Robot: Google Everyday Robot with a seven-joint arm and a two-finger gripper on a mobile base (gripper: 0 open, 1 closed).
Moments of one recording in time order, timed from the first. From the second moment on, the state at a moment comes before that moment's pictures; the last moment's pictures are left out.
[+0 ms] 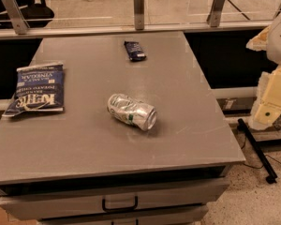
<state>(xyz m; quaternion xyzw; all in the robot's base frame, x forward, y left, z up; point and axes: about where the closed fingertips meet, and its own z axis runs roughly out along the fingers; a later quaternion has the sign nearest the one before) 0.438 -0.217 0.976 -0.60 0.78 -0.03 0.16</state>
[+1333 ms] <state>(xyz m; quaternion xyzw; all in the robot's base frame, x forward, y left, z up) 0.534 -0.086 0.958 -0.63 0.72 0.02 0.29</state>
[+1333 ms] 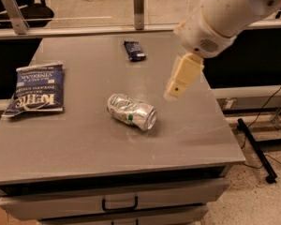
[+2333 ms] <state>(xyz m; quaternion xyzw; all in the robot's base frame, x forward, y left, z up) 0.600 -0.019 0.970 -0.60 0.70 0.05 0.39</state>
